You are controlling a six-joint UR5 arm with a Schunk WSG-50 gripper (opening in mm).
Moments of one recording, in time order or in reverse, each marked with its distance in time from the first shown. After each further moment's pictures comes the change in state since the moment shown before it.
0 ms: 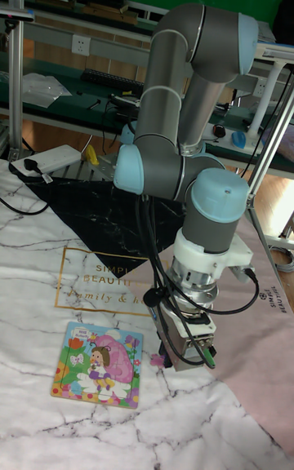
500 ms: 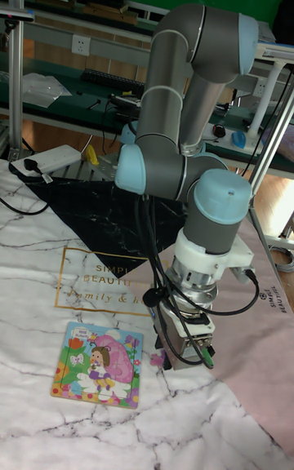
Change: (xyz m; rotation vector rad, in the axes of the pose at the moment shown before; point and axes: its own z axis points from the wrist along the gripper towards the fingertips) arm 0.002 0.003 0.000 -0.015 0.012 -0.007
